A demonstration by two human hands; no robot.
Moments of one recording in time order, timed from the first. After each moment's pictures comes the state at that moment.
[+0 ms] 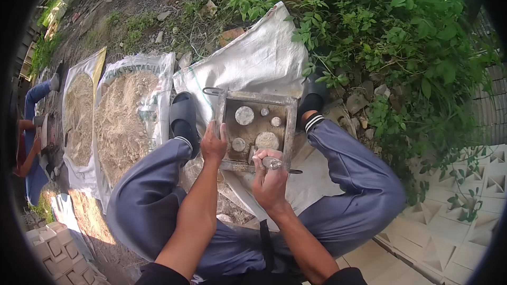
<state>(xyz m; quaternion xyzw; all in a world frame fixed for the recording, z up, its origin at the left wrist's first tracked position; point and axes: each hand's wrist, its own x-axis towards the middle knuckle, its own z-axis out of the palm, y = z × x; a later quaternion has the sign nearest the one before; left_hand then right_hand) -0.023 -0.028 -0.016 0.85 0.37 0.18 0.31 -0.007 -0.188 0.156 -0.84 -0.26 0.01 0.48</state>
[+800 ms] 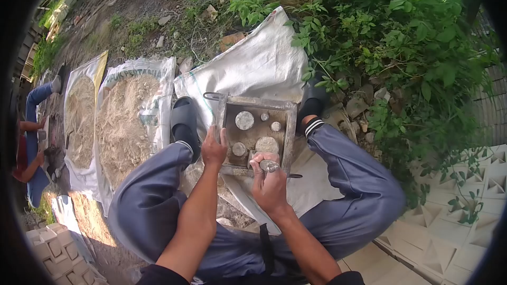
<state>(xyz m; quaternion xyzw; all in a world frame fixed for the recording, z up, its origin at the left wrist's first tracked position) -0.023 -0.027 -0.020 0.85 0.37 0.18 0.32 -0.001 -0.188 0.166 -0.81 -0.26 0.05 0.51</state>
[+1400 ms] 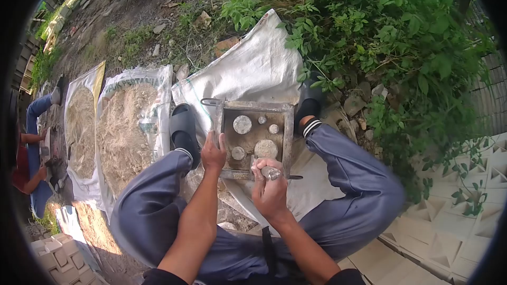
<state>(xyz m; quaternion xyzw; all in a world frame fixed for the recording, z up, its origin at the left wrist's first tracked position) -0.022 -0.027 -0.021 0.86 0.37 0.16 0.32 -0.007 -0.192 0.155 -0.79 -0.26 -0.01 0.55</state>
